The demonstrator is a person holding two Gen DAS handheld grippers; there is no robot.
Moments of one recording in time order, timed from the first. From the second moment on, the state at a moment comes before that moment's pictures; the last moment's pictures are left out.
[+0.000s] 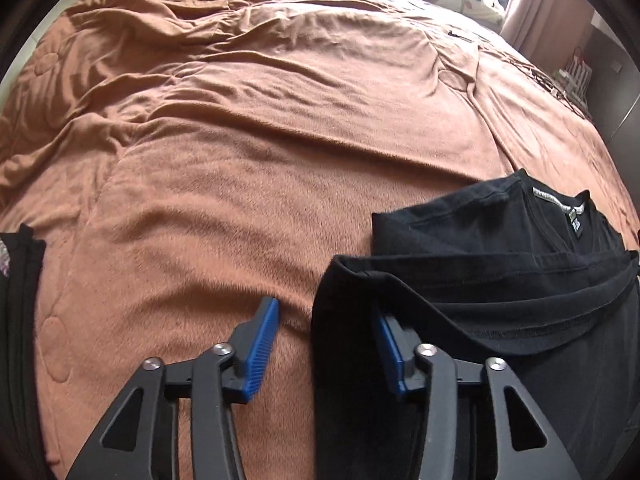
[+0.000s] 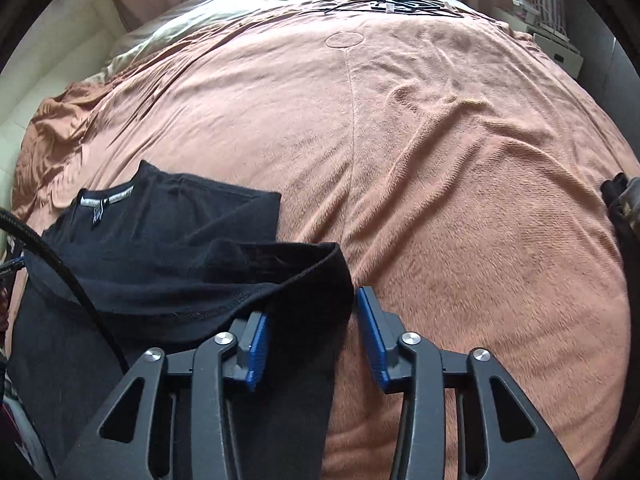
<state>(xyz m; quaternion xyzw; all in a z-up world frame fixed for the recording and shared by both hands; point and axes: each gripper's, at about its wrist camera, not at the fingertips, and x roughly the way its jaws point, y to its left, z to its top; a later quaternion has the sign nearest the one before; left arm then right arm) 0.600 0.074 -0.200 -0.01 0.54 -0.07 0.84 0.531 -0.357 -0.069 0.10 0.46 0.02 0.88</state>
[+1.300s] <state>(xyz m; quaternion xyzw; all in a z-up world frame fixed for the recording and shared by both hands) 0.639 0.079 -0.118 -0.06 0.45 -0.01 0.89 0.529 -0.353 0.000 0.07 0.38 -0.04 0.92</state>
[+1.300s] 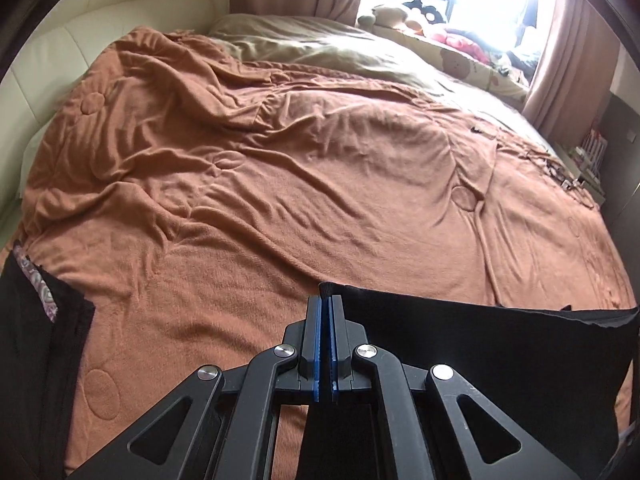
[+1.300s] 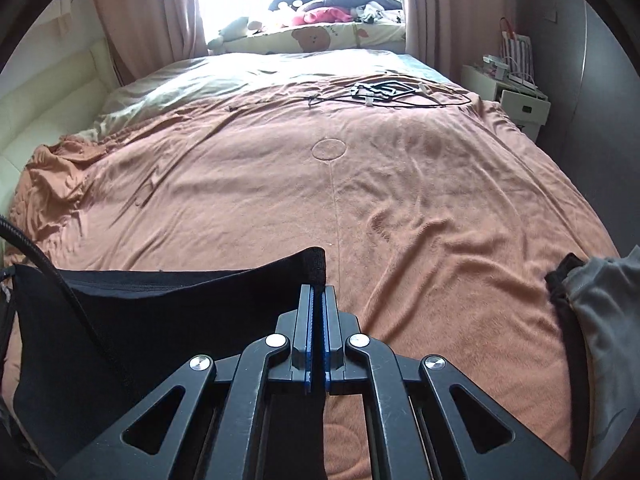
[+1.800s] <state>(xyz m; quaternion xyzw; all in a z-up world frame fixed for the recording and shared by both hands) 0.668 0.070 -0.197 -0.02 0.51 0.02 0.86 0.596 -0.359 -0.069 0.08 0.43 -0.04 0.90</state>
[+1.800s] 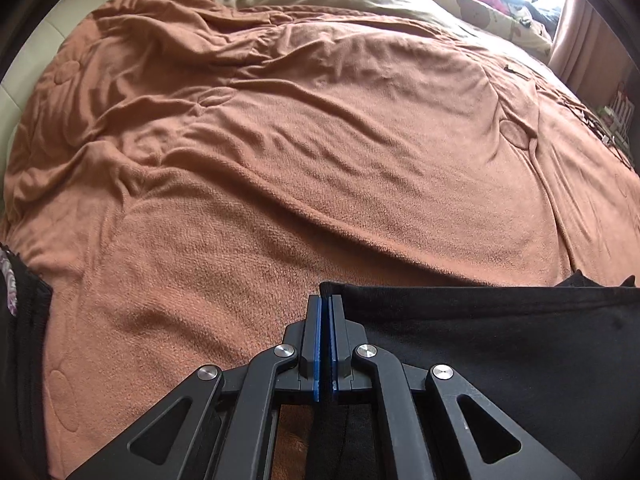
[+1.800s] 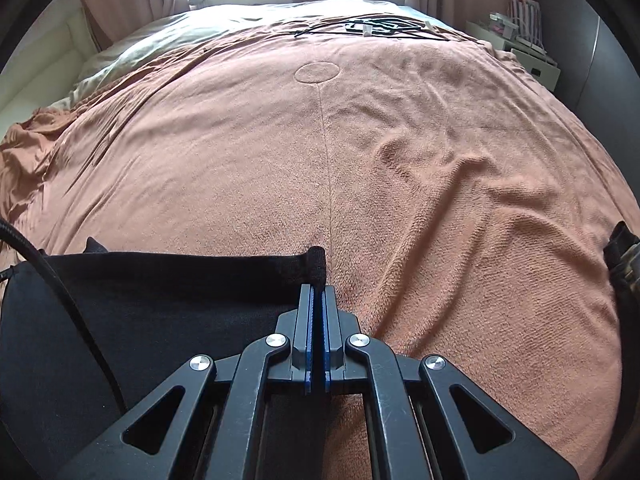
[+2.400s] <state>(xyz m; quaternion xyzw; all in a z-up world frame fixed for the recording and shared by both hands) 0.689 0.066 -0.188 -0.01 0.49 0.04 0.87 0.606 -0.350 -0.065 0.06 0.42 -0.06 0.90</state>
